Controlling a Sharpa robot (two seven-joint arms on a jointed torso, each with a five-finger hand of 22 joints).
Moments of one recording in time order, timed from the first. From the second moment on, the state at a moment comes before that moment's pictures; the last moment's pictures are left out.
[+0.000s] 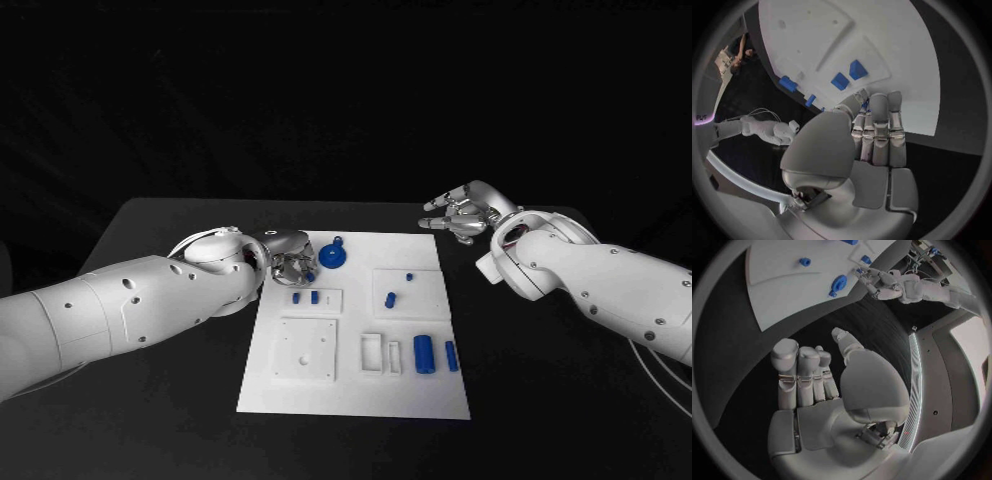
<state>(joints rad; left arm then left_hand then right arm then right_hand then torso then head) 1.34 -0.58 -0.19 1.20 -1.41 -0.14 -0.04 1.45 -0.02 0.27 -0.09 0.20 1.14 0.11 0.06 0.06 1.21 0.07 0.06 0.06 1.31 -0.03 1.11 0.32 0.09 1.17 -0.04 0.41 1.31 1.08 -0.82 0.26 1.37 -1.11 -0.40 -0.14 1.27 -0.12 0.14 -0.05 0.43 1.02 0.11 0.07 0.06 1.21 0.00 1.04 1.06 1.44 -0.07 0.99 0.95 0.08 1.47 -0.09 0.80 1.31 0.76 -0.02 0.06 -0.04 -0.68</state>
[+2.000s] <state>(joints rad) 1.34 -0.71 -0.15 1.19 -0.69 -0.41 0.14 1.42 -0.05 0.25 -0.09 0.20 1.12 0.12 0.06 0.06 1.21 0.09 0.06 0.06 1.20 0.03 0.46 0.09 0.07 1.04 0.01 0.07 1.18 1.05 -0.80 0.26 1.42 -1.49 -0.15 -0.11 1.22 -0.14 0.43 -0.20 0.29 1.12 0.11 0.06 0.06 1.23 0.06 0.06 0.06 1.41 -0.04 0.89 0.73 0.14 1.47 -0.06 0.39 1.28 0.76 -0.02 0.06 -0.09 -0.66</state>
